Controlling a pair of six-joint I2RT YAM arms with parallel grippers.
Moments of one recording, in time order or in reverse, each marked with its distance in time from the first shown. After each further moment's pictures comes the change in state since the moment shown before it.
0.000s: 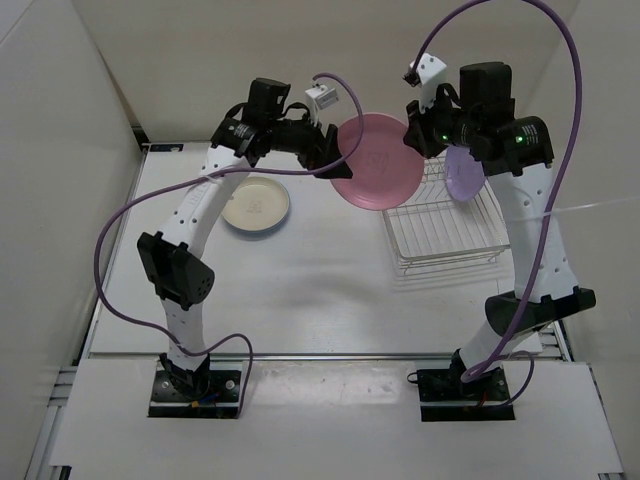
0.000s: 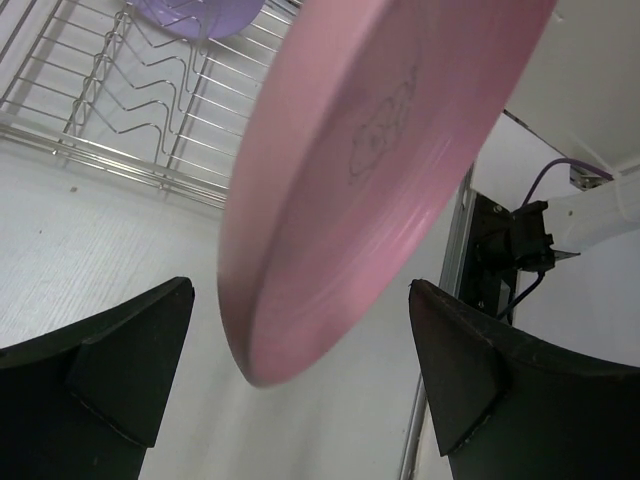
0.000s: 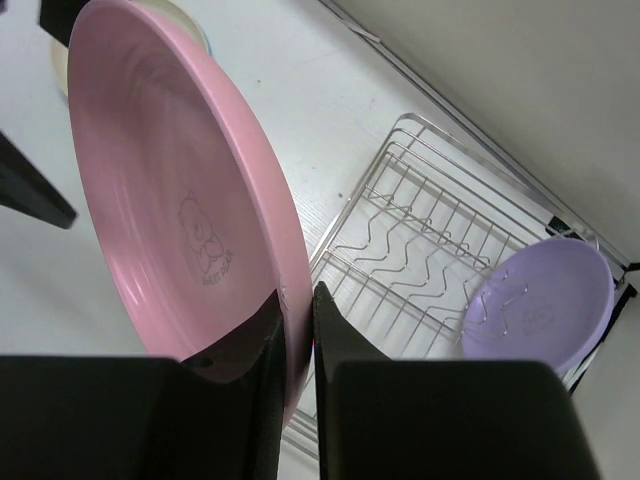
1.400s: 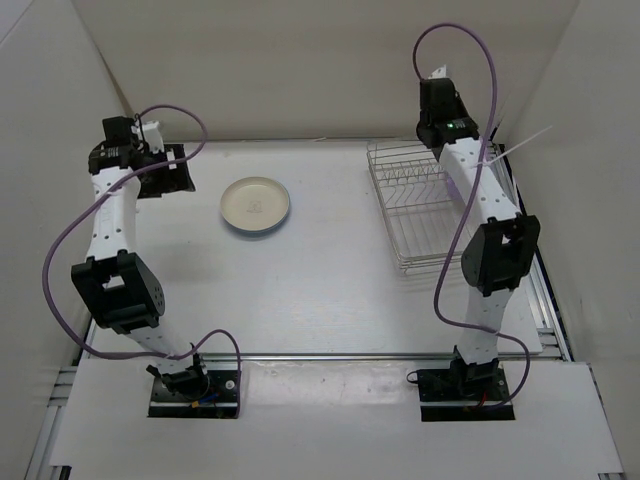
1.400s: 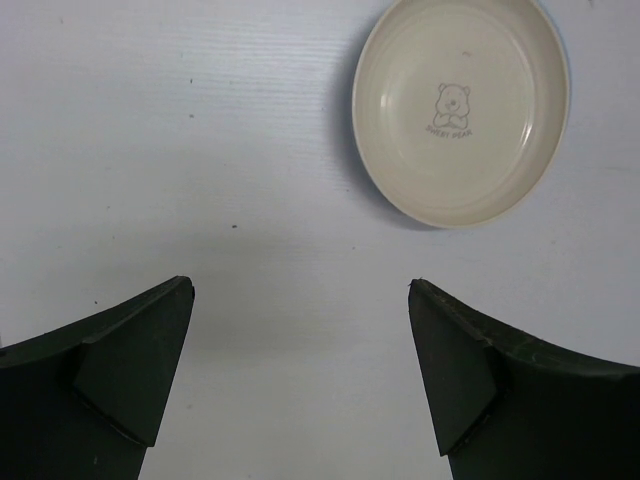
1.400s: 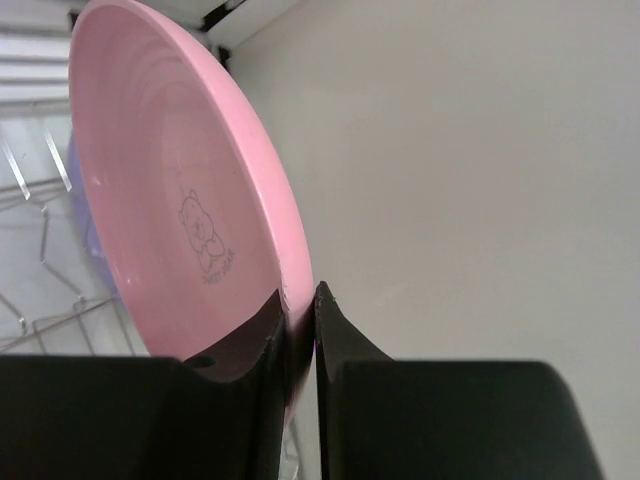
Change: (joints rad) left arm 0.698 -0.251 -0.501 -0.156 -0.620 0.025; right arm -0.093 0.366 -0.241 0.562 1.102 -0.185
